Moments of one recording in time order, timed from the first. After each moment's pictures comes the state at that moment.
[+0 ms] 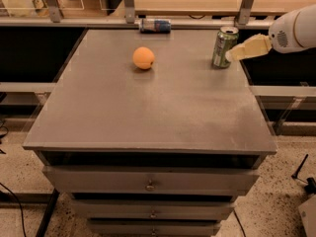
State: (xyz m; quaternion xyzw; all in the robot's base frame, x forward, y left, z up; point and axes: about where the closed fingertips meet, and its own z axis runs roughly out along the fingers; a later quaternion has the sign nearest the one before) arm 0.665 -0.269 0.938 -0.28 0.84 0.04 0.46
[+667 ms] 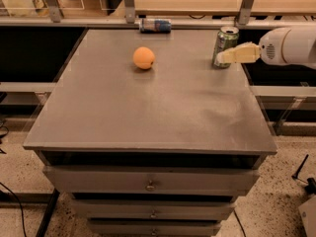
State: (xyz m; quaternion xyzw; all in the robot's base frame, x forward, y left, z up) arm 0.689 -0.257 0.910 -0.23 0.82 0.10 0.52
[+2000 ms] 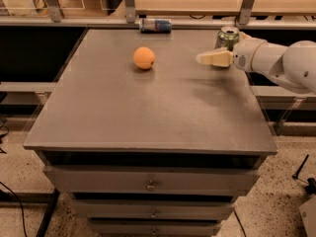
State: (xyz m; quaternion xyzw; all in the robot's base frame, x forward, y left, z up) arm 0.750 -0.207 0.884 -0.26 0.72 0.17 0.62
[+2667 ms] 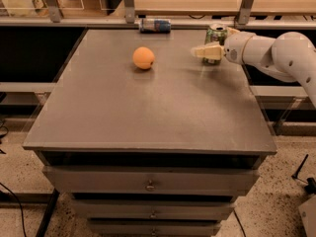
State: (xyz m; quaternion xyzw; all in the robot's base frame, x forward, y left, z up) arm 0.789 -0.192 0.881 -0.30 0.71 0.17 0.62
